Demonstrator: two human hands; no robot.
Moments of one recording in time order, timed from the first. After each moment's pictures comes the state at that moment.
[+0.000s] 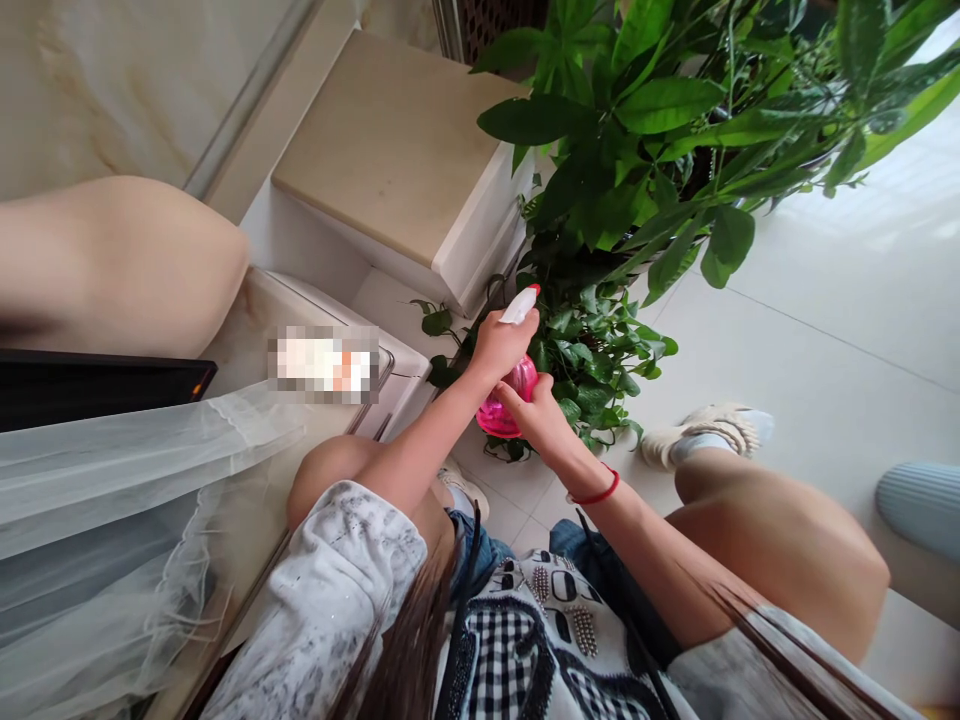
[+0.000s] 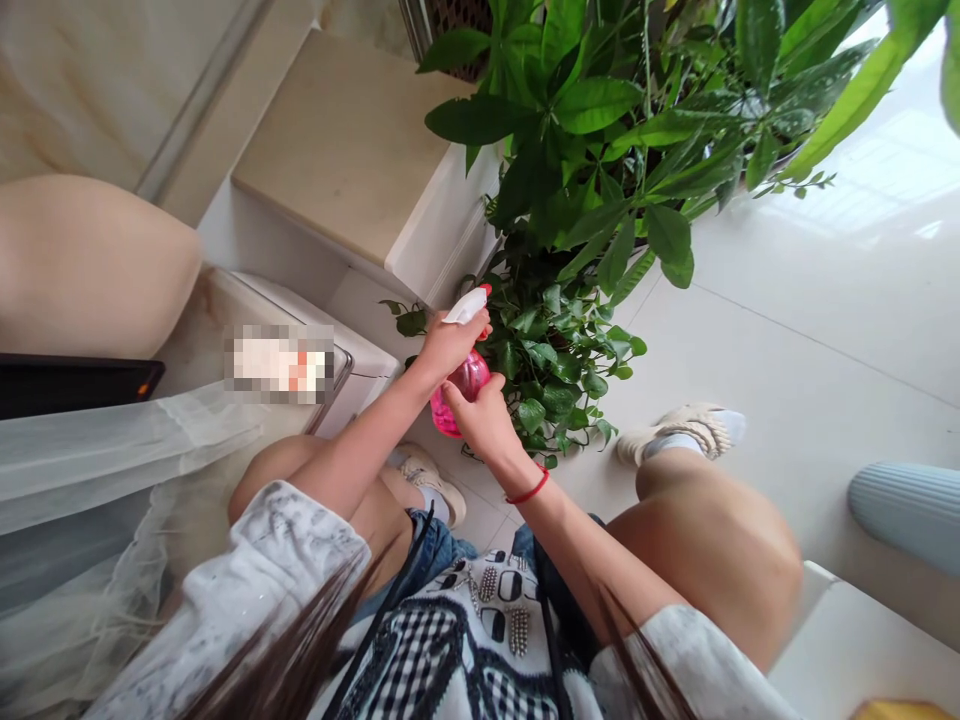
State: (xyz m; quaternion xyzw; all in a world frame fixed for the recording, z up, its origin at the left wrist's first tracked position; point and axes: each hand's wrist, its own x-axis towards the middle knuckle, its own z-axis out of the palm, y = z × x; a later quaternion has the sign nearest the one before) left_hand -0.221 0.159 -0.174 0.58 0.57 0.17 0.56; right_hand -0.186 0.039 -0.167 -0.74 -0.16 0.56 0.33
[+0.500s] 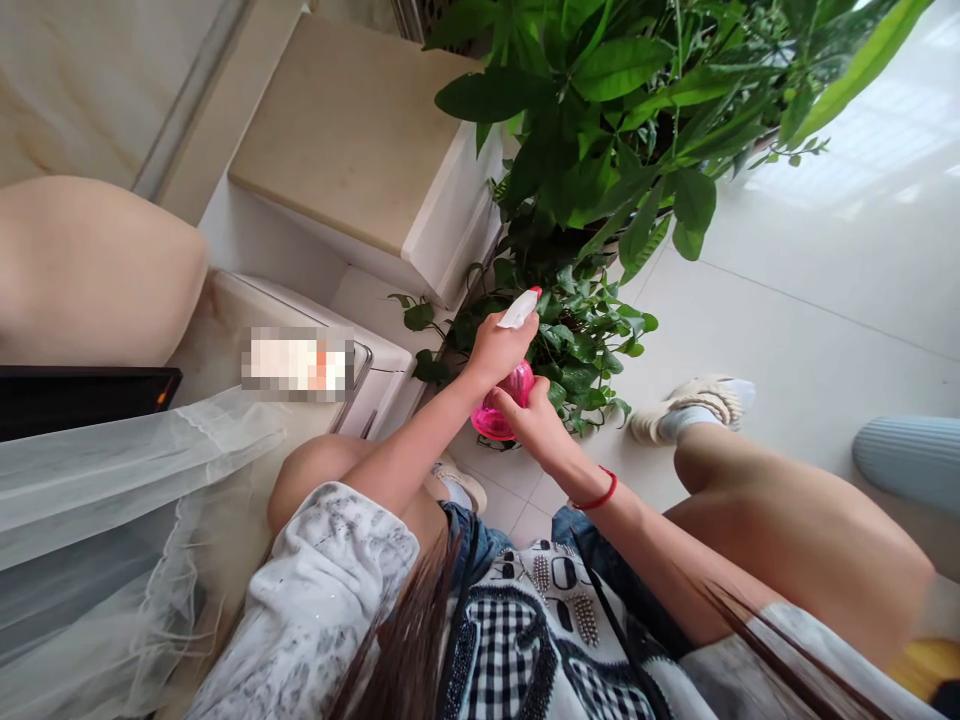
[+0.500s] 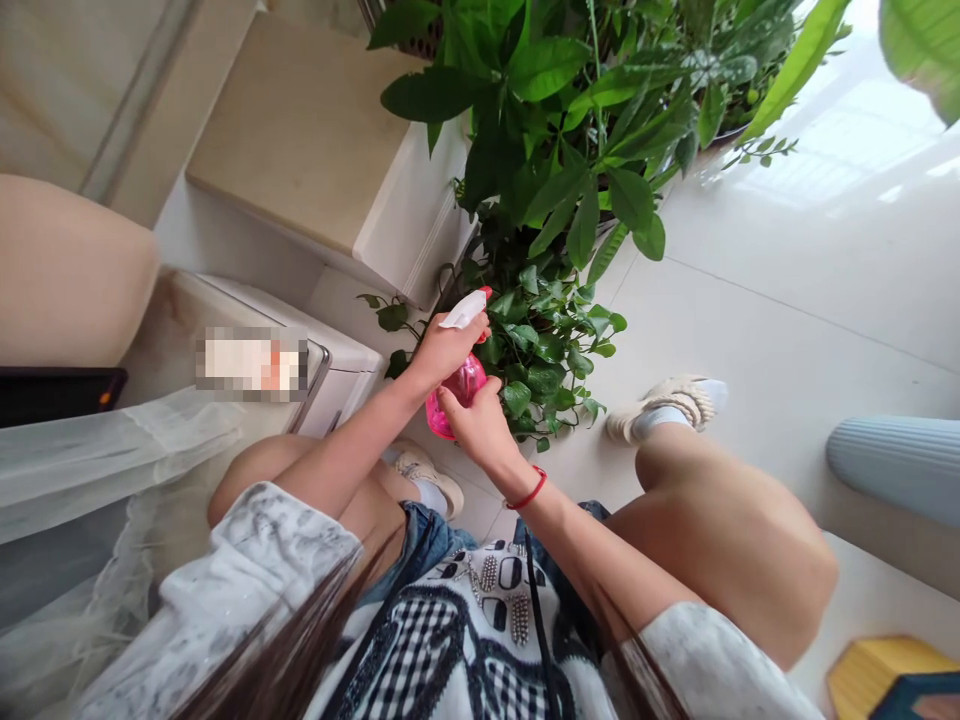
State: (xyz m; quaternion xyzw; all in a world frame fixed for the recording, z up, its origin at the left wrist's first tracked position) left_hand -0.214 0.128 -0.176 0.63 0.51 0.13 0.57; right_hand -0.186 0.005 -0.167 -0.74 -0.14 0.56 0.34
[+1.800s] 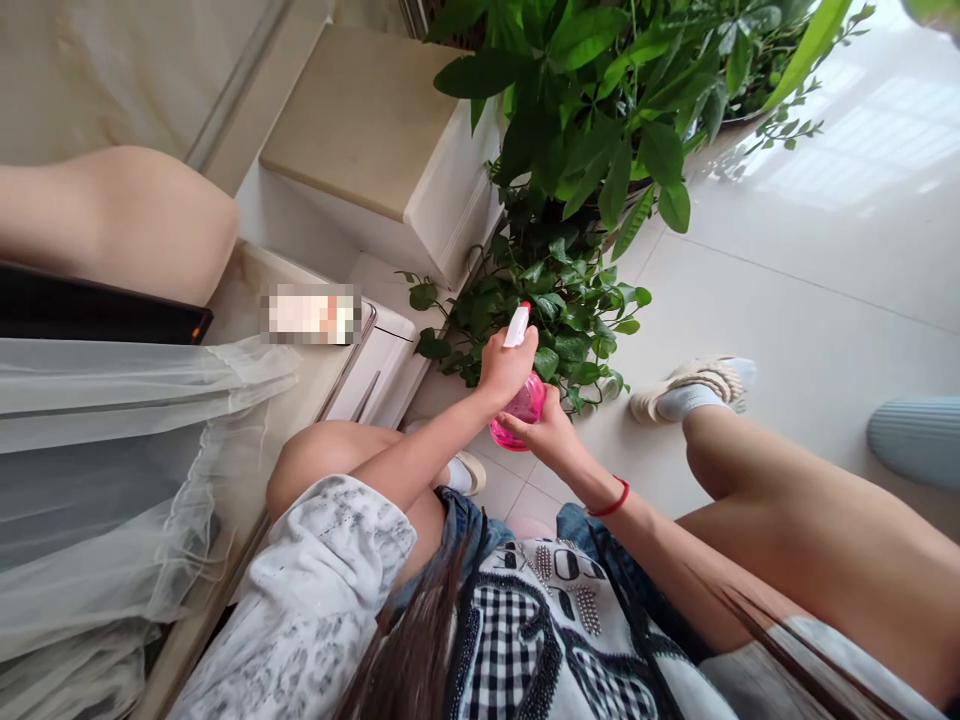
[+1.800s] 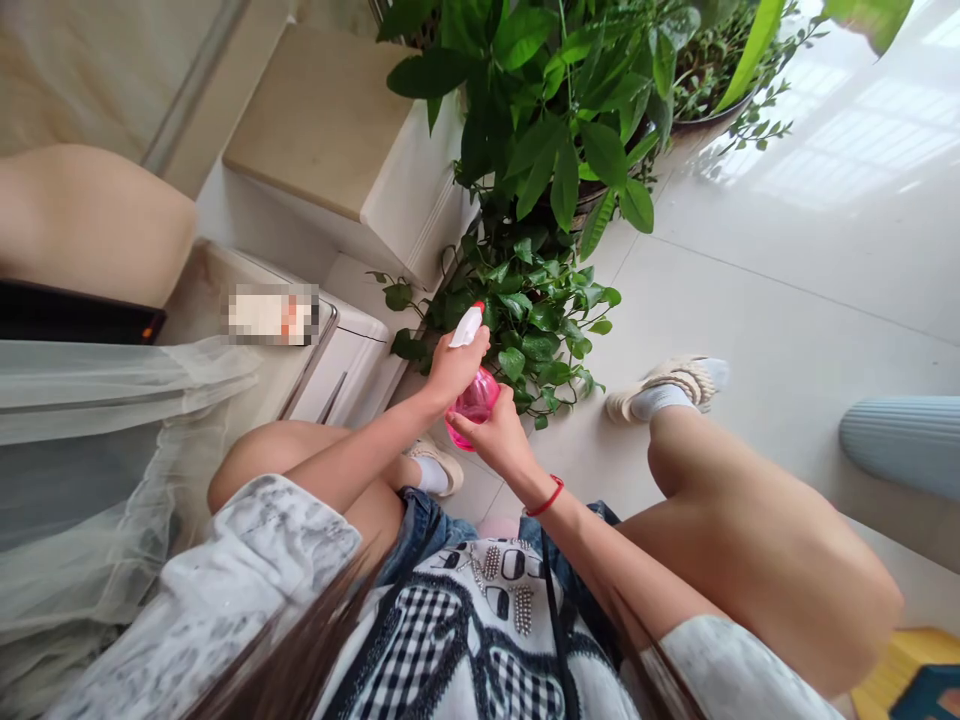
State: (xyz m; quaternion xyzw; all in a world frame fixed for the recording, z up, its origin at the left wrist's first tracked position) left_hand -0.235 0.029 -0.167 0.60 0.60 0.13 0.51; right_hand -0.198 -0.094 -0.184 -0.73 -0.20 0.54 0.37
